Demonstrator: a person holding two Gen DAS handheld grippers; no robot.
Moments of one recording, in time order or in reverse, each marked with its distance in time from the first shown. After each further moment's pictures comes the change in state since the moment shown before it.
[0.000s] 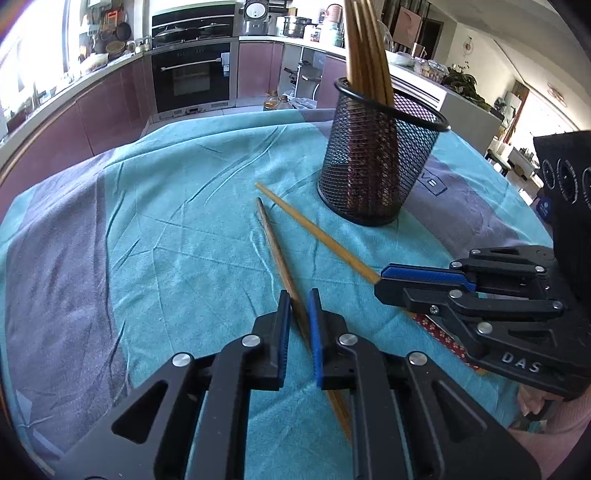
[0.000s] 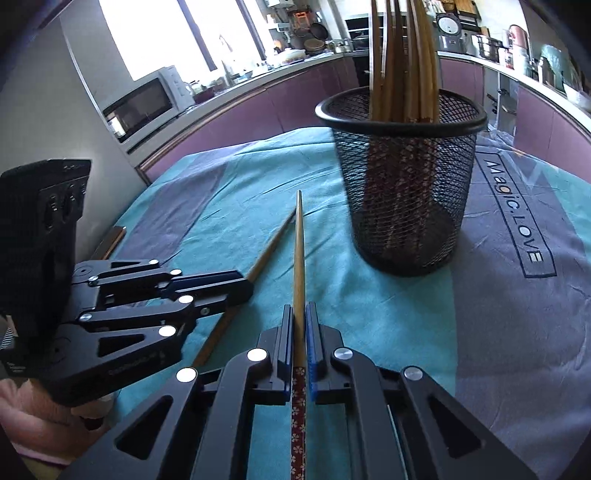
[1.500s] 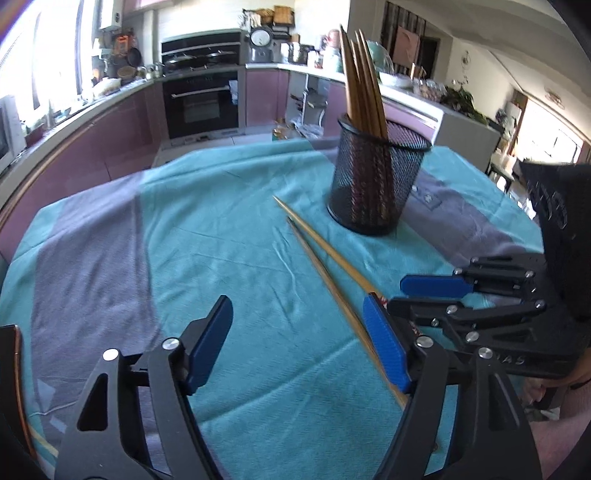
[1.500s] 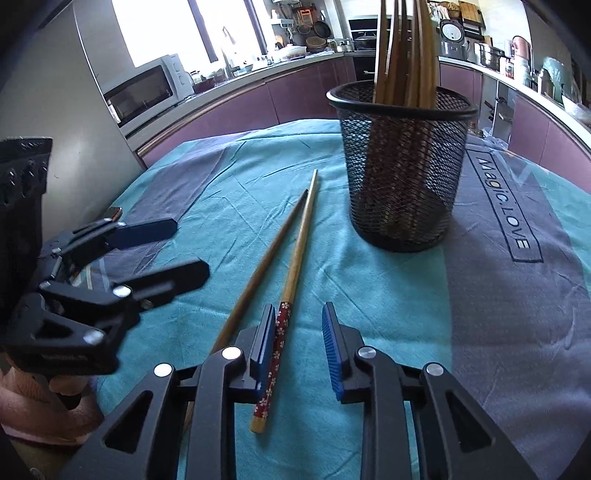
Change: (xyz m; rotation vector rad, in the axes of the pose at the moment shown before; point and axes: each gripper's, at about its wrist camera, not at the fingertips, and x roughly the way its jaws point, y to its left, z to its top) left arm -0.047 0.003 -0.015 0.020 -0.097 0.040; right arm 0.000 0.010 -0.013 -0.026 0.011 -0.065
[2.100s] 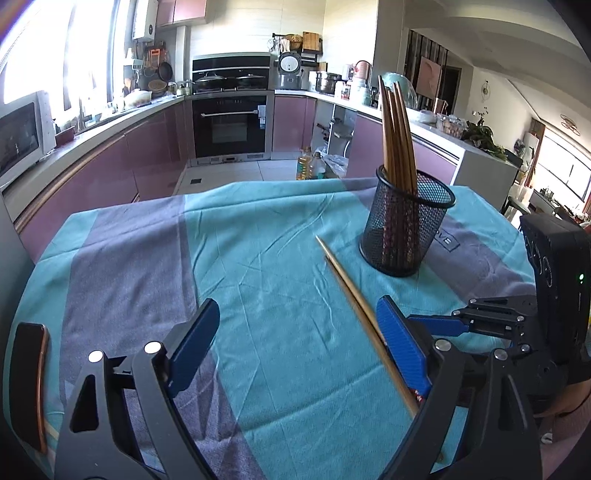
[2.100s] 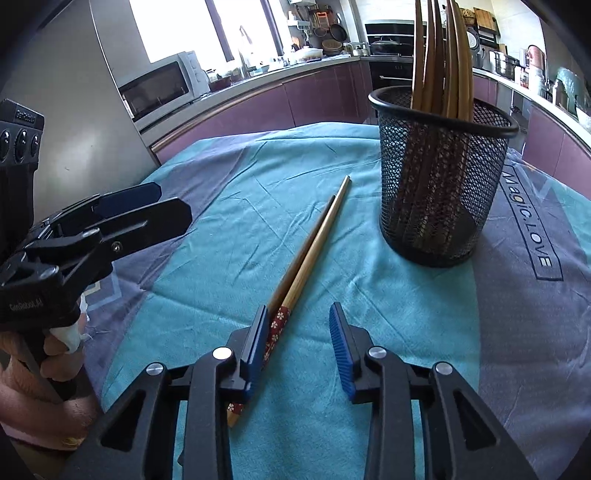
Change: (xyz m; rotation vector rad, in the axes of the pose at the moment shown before) left arm -0.035 0.025 0.009 -0.080 -0.128 0.079; right arm 0.007 0.015 0.004 -0.050 -0.011 0.034
